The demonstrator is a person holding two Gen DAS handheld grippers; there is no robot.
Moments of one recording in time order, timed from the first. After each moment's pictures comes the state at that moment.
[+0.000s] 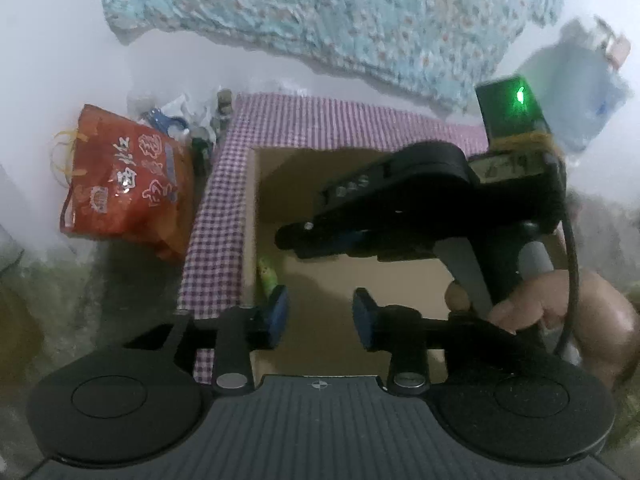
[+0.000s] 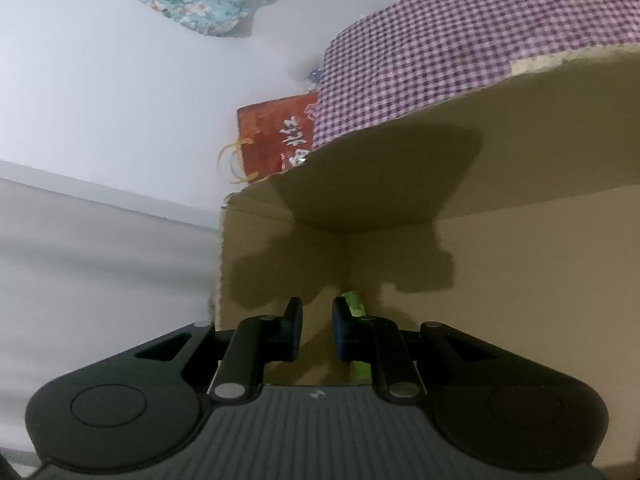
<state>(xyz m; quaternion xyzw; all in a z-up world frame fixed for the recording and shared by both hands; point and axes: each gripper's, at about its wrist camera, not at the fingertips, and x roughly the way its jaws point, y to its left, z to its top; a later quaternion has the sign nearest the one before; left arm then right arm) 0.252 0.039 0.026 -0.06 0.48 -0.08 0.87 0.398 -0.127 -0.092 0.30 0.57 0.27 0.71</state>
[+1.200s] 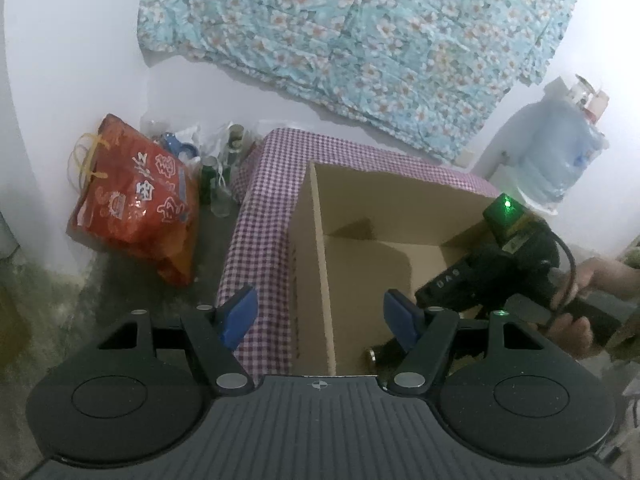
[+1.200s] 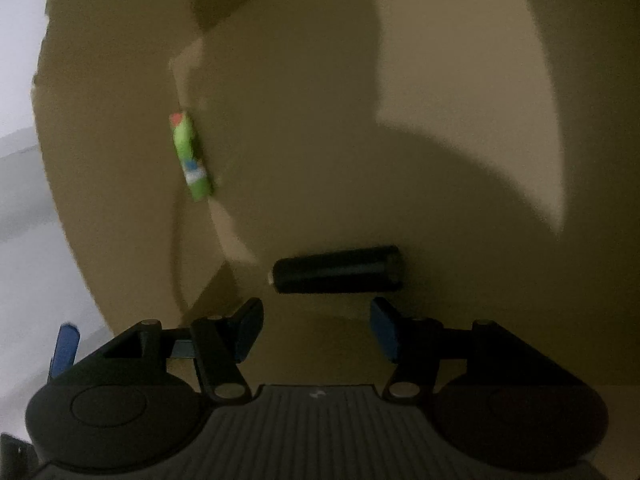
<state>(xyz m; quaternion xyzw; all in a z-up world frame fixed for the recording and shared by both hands) 0.200 0.095 0.026 -0.11 0.41 -0.09 0.90 0.373 -0.183 -0.131 0.26 0.79 0.17 0.53</state>
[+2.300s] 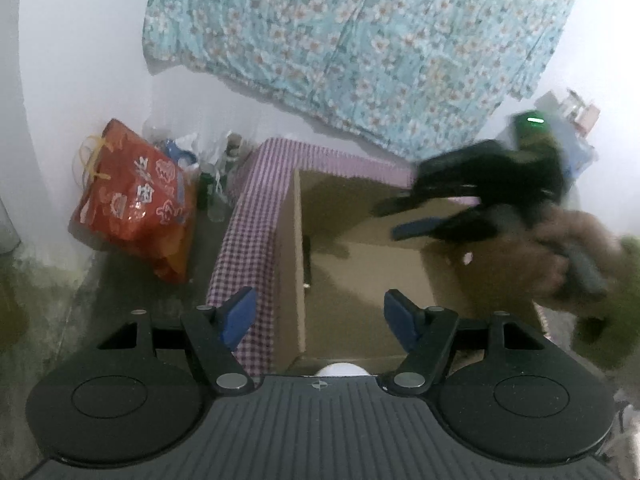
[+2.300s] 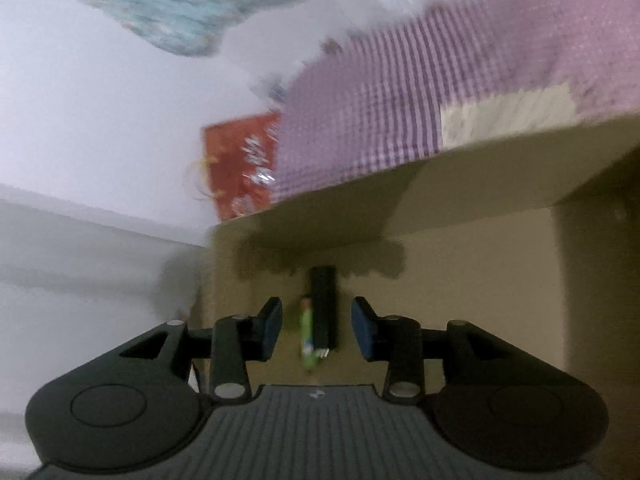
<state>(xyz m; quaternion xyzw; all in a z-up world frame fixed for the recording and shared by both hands) 0.165 0.085 0.054 -0.13 0.39 -0.09 0.91 0.385 -0.188 -0.022 0.27 0.57 0.21 0.74</state>
